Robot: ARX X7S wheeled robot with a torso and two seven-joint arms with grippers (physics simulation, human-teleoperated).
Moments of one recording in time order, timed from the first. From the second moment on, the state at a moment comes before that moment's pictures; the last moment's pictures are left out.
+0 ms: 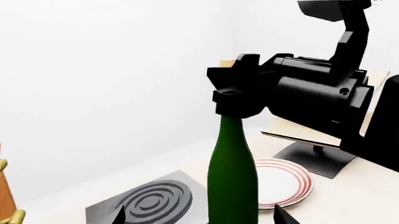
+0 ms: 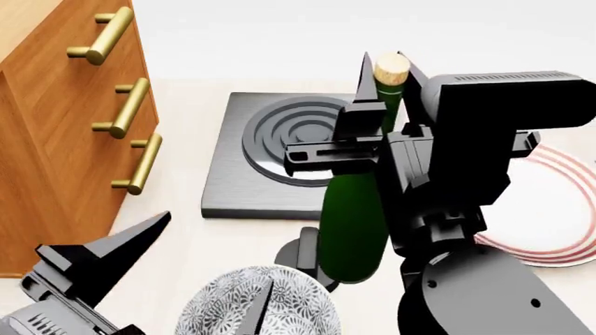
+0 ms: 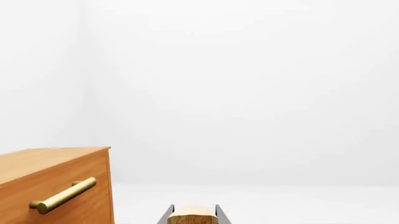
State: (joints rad) left arm -0.26 -0.02 0.40 1.03 0.07 -1.07 0.21; right arm 0.75 0.43 -0.29 -0.41 0.79 0.60 0.44
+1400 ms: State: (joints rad) left arm -0.66 -0.03 0.52 0.29 -0.25 -0.88 0.14; right arm 0.74 0.44 -0.31 -0.46 0.82 0.59 0.44
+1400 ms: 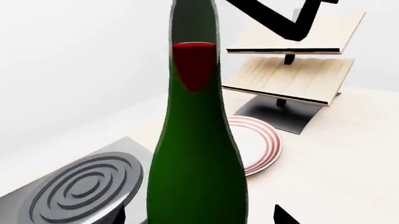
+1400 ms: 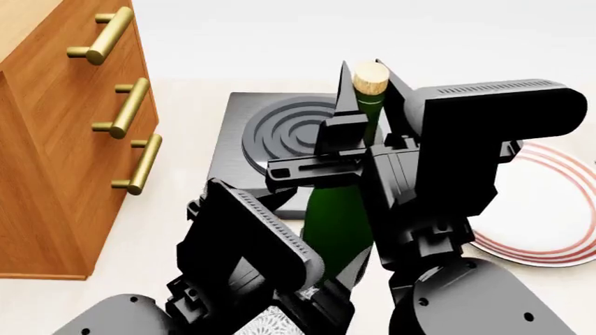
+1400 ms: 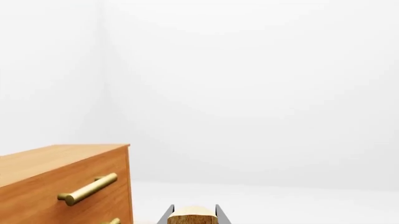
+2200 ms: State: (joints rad) left arm -0.69 -0.03 0.59 0.09 -0.35 -0.71 0.06; right arm 0.72 0.45 -0.31 -0.47 0.83 0.58 0.45
